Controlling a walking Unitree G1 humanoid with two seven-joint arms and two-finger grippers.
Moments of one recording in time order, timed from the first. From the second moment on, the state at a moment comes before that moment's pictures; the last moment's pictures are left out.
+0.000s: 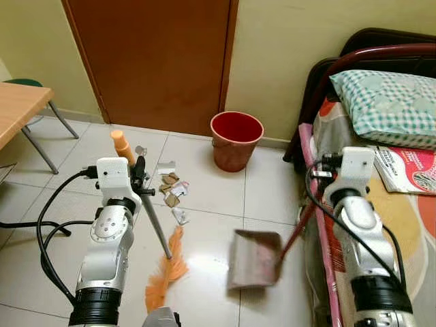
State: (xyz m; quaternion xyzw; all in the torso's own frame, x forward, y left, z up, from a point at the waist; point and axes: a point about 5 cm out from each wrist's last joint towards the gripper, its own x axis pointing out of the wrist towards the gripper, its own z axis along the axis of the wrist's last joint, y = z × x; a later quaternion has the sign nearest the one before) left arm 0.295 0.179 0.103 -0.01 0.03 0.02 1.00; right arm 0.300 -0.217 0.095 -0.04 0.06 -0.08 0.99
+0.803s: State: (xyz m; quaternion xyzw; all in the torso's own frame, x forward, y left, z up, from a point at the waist) left arm 0.254 0.182 0.085 0.01 0.06 -0.02 1.00; right arm 0.268 -0.203 0.068 -0.03 0.06 -0.05 1.00
